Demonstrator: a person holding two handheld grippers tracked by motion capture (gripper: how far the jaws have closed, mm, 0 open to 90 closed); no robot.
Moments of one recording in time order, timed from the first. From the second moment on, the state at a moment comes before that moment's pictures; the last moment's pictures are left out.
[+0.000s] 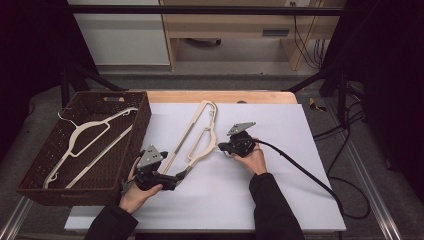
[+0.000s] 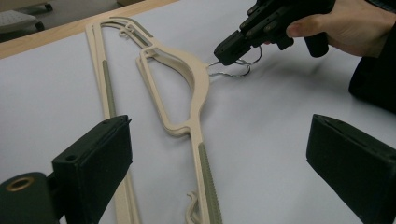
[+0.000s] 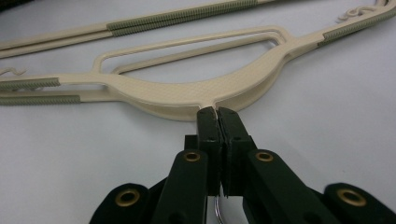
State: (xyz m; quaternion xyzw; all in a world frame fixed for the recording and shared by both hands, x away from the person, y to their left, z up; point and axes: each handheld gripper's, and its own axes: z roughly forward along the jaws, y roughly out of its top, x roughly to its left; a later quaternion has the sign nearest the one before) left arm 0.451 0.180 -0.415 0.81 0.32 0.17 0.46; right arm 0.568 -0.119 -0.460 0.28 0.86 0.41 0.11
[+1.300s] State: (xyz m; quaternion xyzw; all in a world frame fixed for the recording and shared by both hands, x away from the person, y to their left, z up) left arm 0.534 0.076 -0.463 0.88 0.29 0.20 0.32; right arm 0.556 -0.124 -0.435 0.31 0.85 0.42 0.08
